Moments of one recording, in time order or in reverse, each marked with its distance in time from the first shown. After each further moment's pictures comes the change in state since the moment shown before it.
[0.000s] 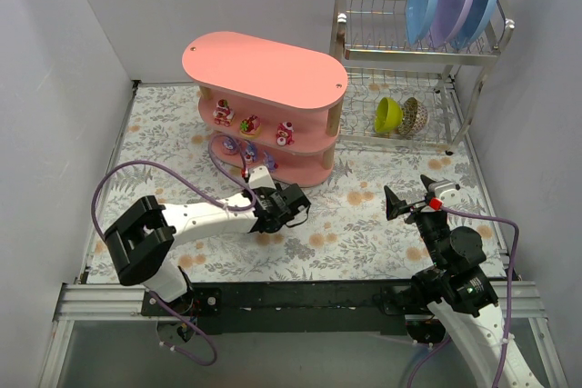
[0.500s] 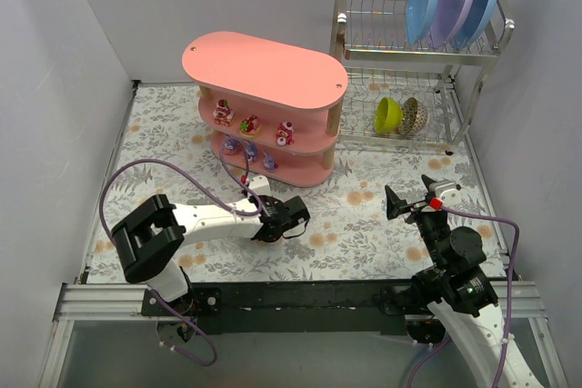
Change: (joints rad) left arm -0.039 0.057 -0.029 -0.114 -0.058 0.001; right arm 0.000 0.000 0.000 0.000 0.011 0.000
